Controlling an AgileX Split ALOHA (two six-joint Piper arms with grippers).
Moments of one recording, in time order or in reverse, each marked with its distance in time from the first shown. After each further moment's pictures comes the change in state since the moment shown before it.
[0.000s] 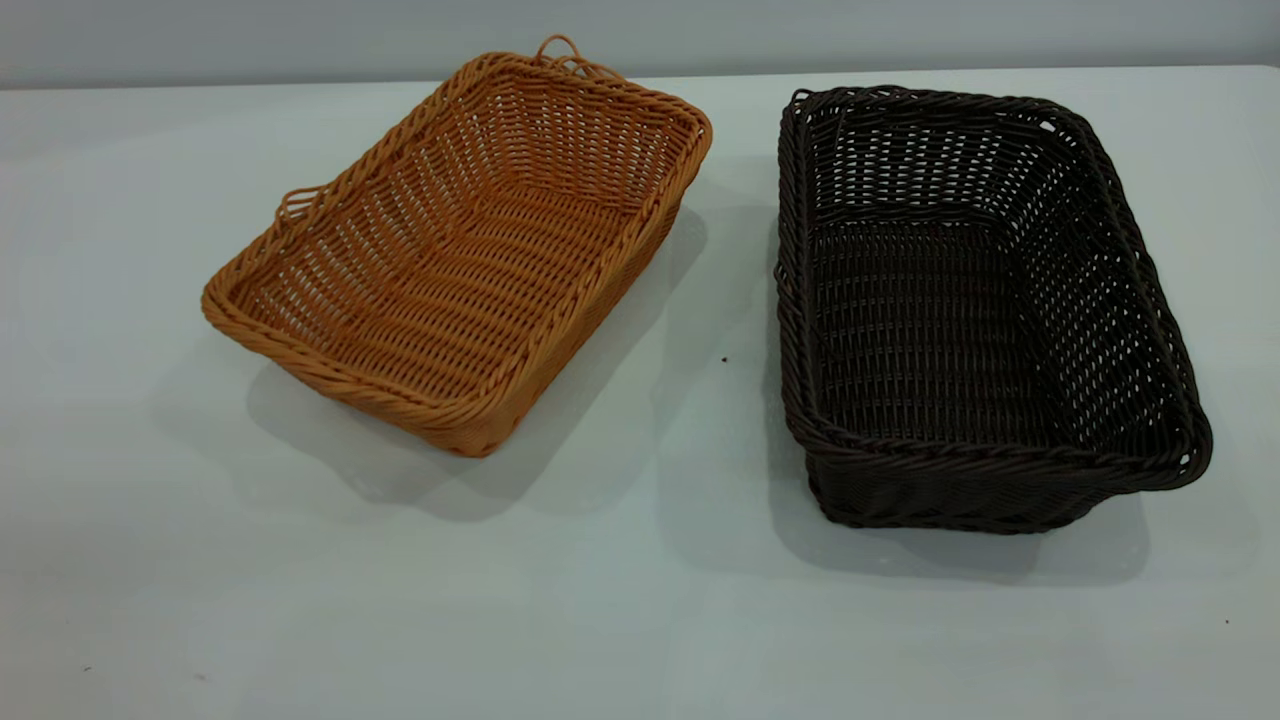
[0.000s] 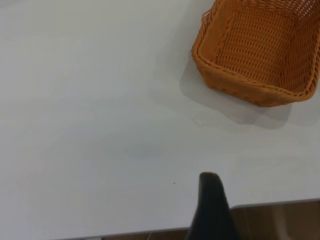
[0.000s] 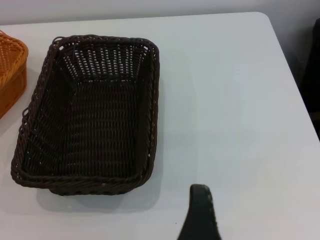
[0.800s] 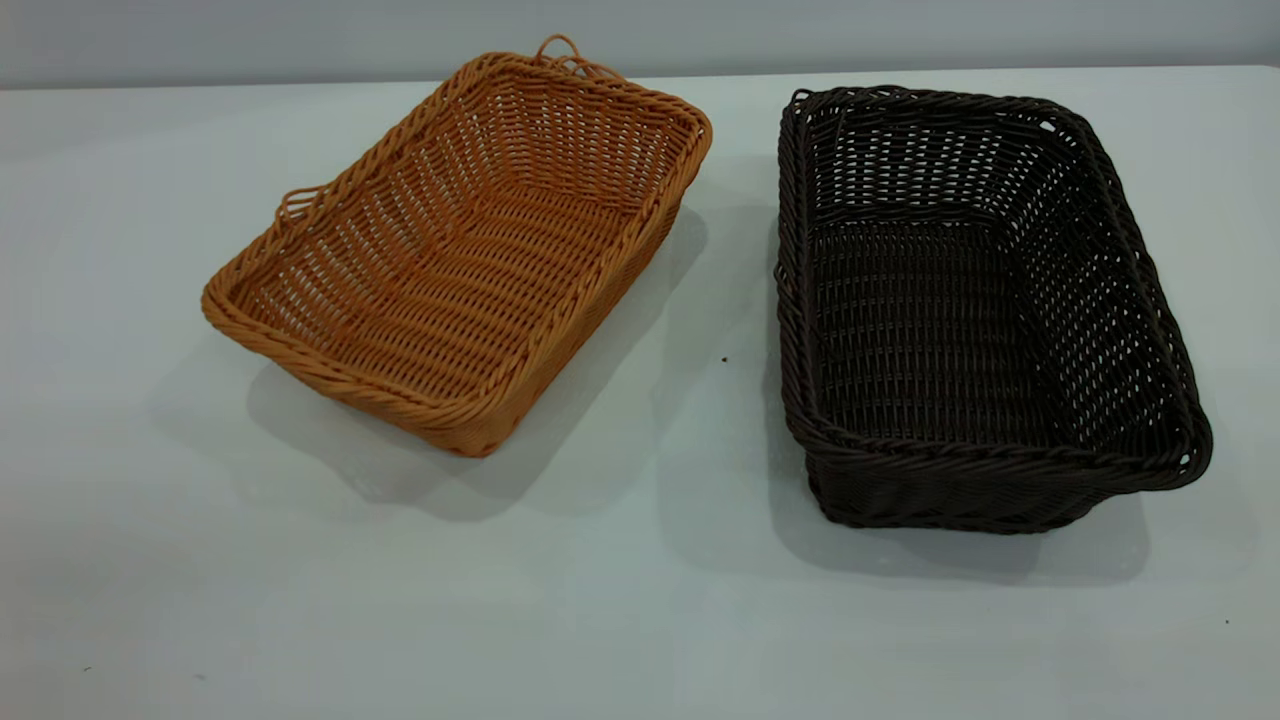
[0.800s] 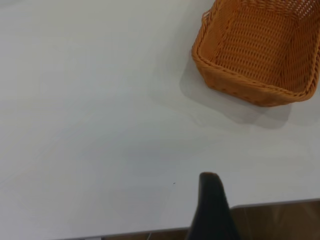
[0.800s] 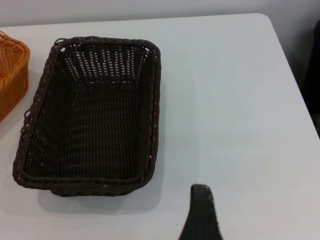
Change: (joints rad) left arm 0.000 0.000 0.000 0.000 0.000 0.000; right arm 0.000 0.000 0.000 0.004 -0.004 0.000
